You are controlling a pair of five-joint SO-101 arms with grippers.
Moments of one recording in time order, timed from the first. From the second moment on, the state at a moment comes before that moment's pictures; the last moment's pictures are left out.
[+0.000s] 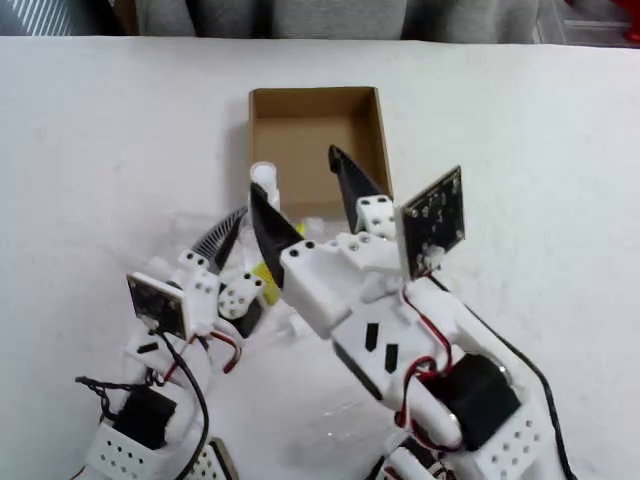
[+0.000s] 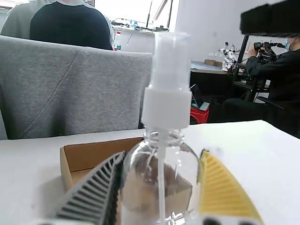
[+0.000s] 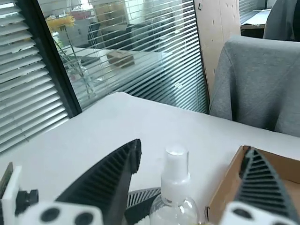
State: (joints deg) left arm 19.9 -103.9 92.7 20.3 9.4; right arm -44.3 -62.9 31.7 46.0 -9.5
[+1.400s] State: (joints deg) left arm 7.6 -52.7 56.5 -8.1 9.4; right arm 11.1 -99.4 96.4 42.1 5.1
